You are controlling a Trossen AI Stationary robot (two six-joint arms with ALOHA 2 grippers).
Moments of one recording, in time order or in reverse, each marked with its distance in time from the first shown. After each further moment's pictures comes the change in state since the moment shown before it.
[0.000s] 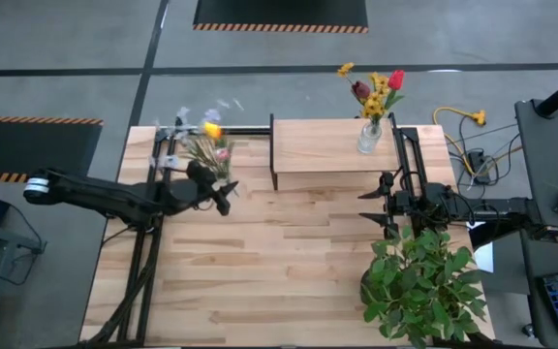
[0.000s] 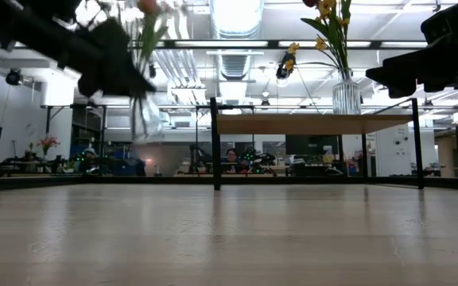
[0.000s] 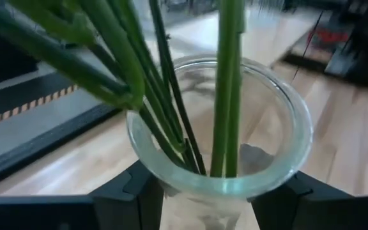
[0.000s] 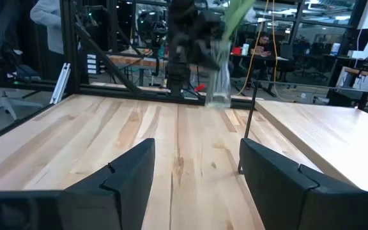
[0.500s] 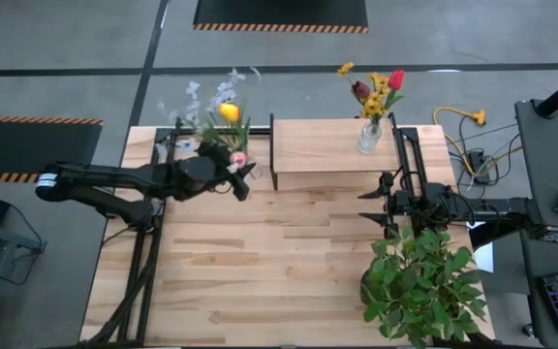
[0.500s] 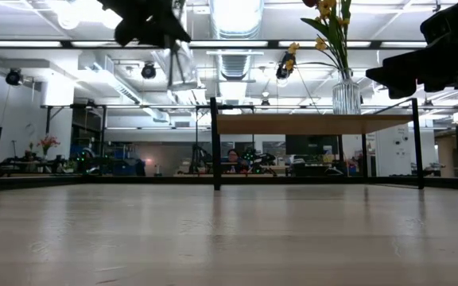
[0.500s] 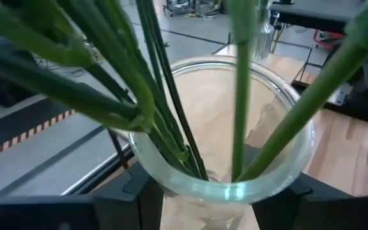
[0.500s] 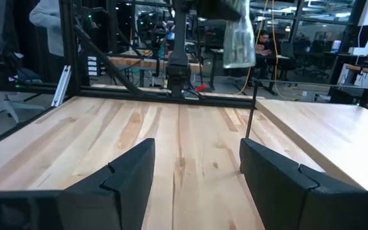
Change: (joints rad) left arm 0.026 0.224 0.509 -0.280 -0.002 0.080; right arm 0.000 0.000 0.000 0.000 0.000 0.019
